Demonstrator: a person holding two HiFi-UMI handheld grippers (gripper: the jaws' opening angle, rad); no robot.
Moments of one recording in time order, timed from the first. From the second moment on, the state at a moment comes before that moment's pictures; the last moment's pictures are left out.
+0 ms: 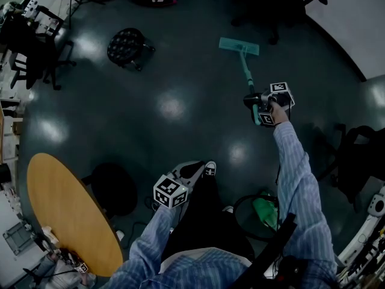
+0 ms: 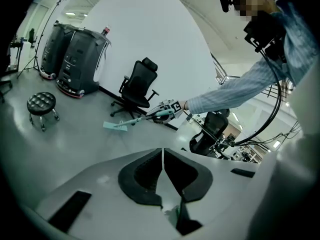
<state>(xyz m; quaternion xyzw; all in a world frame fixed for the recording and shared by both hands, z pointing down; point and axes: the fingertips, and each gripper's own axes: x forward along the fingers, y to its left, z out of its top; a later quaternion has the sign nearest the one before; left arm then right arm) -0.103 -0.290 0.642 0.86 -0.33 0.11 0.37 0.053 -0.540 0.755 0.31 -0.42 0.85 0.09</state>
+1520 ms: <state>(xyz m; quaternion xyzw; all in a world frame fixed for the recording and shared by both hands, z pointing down) 0.011 0.069 0.542 0.90 -0.32 0.05 0.29 0.141 0.162 0.684 0.24 -0.40 0.87 0.14</state>
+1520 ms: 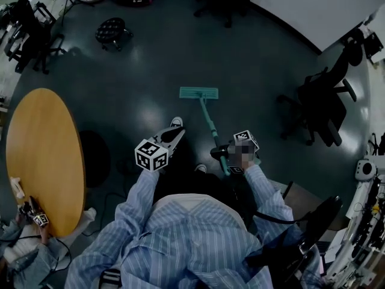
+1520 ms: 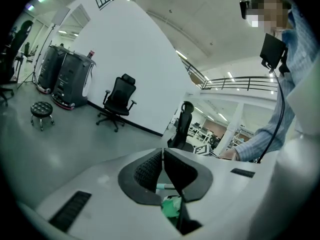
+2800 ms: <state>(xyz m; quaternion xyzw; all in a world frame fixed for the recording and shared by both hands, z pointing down) 0.038 0.148 0.555 0.90 -0.32 0.06 0.30 0.228 0.347 0.662 0.20 -0.41 0.85 0.25</state>
